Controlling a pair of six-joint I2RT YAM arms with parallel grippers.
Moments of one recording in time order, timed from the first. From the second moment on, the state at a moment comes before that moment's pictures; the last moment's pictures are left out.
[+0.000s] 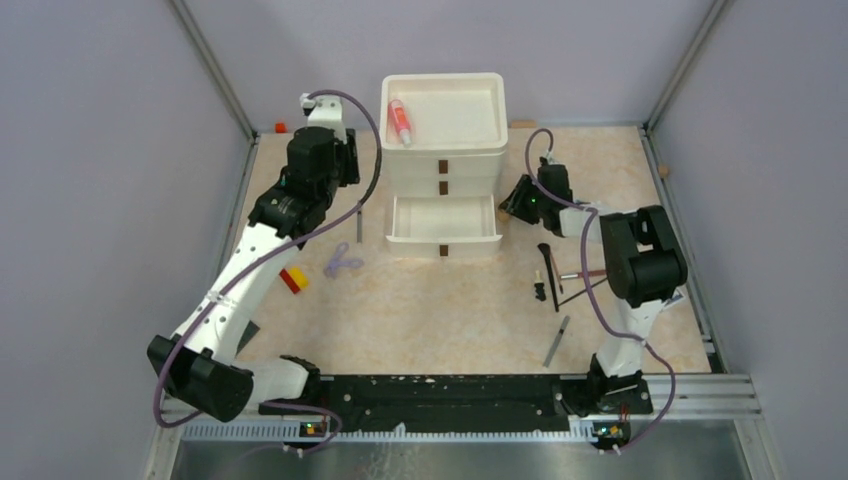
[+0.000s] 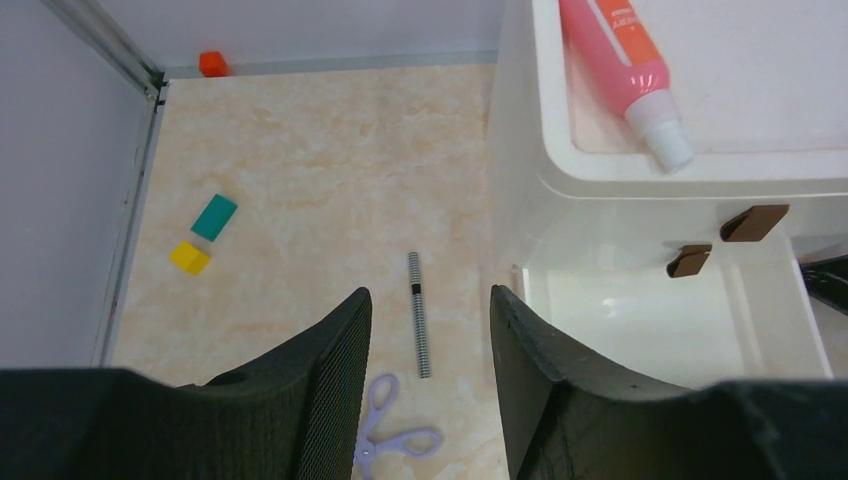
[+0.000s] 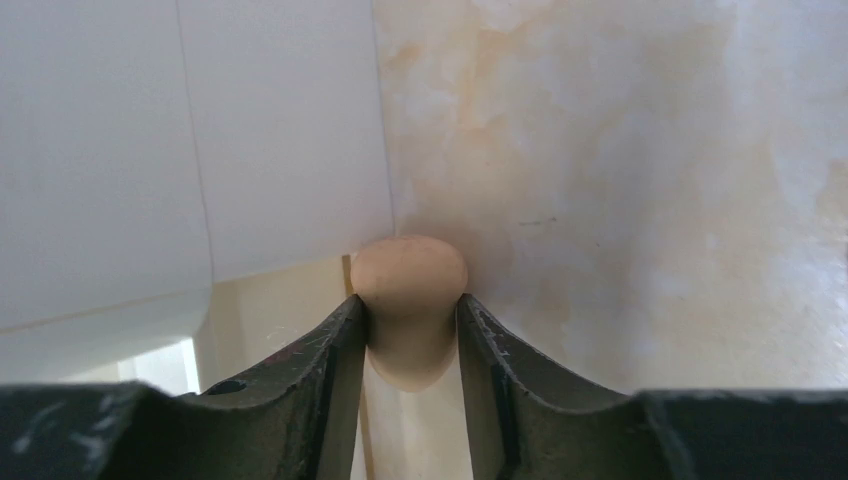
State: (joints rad) left arm -0.40 1.29 1.39 -0.44 -0.34 -0.13; right arm 0.22 1.91 1.05 0.20 -0.18 0.62
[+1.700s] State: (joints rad) left arm -0.37 1.23 1.20 -0.34 -0.39 -0.08; right arm 0.21 1.37 0.85 -0.12 0.11 0.62
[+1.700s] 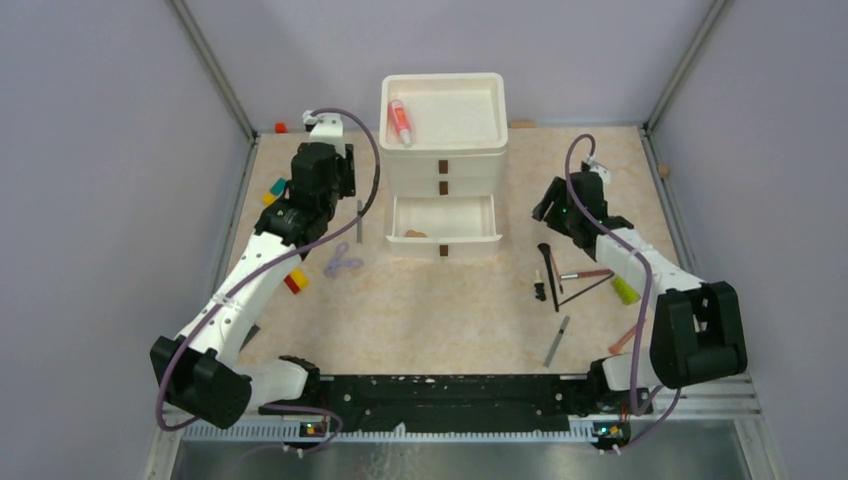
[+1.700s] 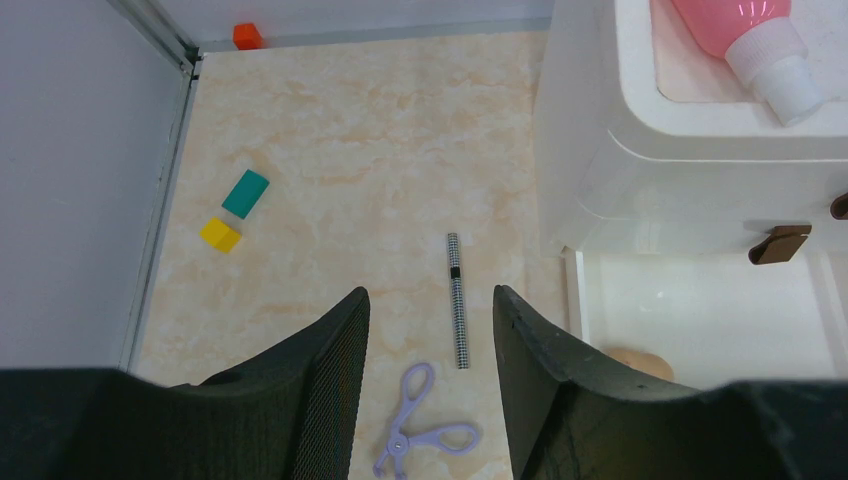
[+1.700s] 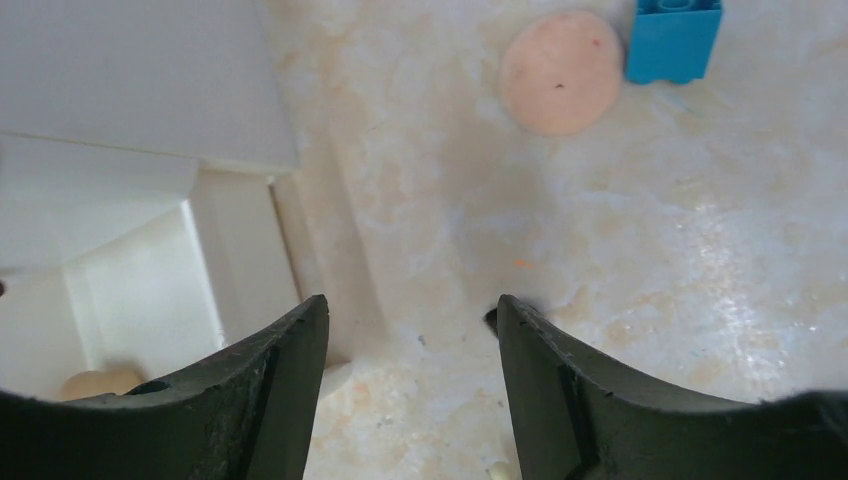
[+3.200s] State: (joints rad) left arm -0.37 1.23 1.19 -0.33 -0.39 -0.06; right arm -0.02 1.84 1.04 -0.01 0.12 0.73
